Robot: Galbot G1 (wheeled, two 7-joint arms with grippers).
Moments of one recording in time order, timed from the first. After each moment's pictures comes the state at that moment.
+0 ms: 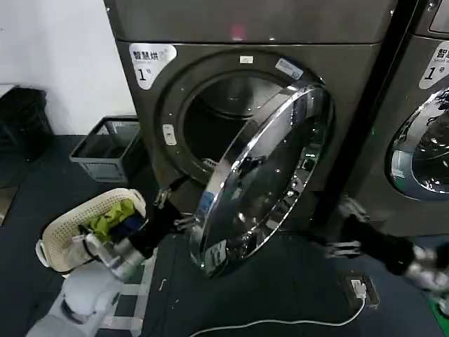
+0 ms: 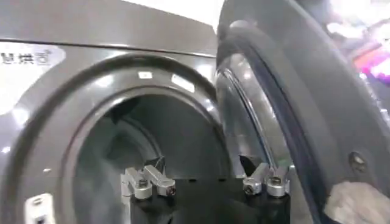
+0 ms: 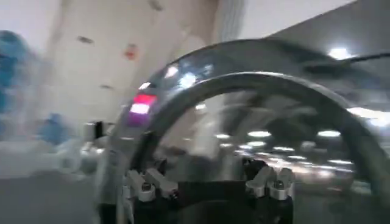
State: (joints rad) left arm 1.09 -0.99 -0.27 -2.04 -0.38 -0.09 0.36; right arm -1.76 0.89 1.18 2.11 0.87 0.26 -0.80
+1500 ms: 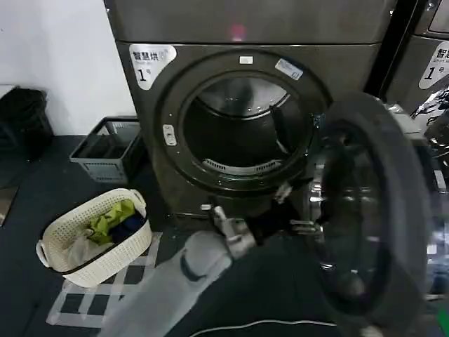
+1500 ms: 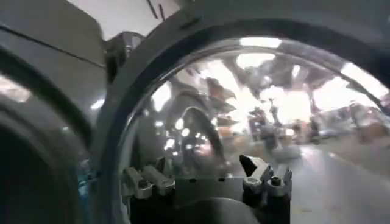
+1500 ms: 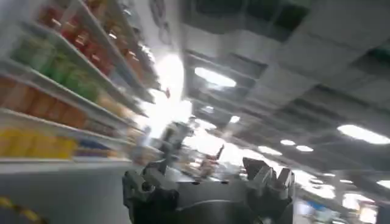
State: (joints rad) left arm 0.59 -1.33 0.35 -1.72 -0.39 -0.09 0.33; right arm -1.83 1.60 2.02 1.80 0.24 0.10 0.37
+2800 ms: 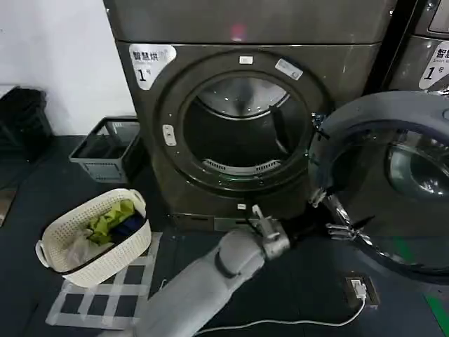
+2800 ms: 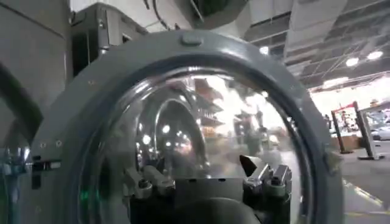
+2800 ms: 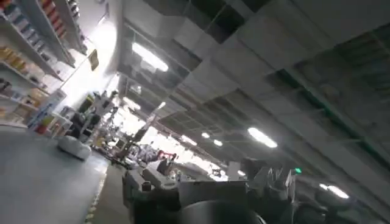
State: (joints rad) left arm 0.59 -1.43 0.38 -1.65 -0.38 -0.05 0.33; right arm -1.83 1.61 2.06 1.76 0.18 0.03 0.47
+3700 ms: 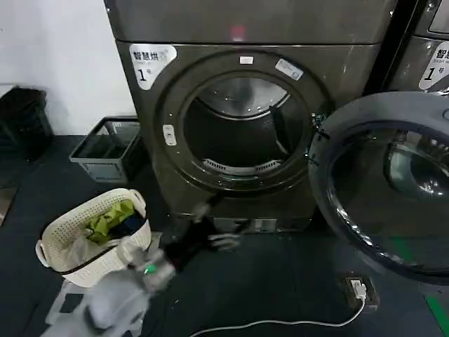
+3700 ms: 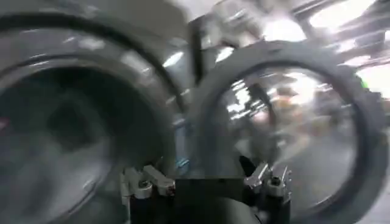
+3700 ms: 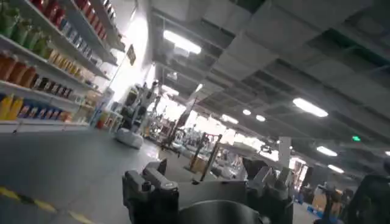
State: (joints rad) left arm 1.09 -0.85 -0.09 -2.17 -0.59 0.09 0.13; right arm -1.82 1.57 1.91 1.85 0.30 -0.06 0.47
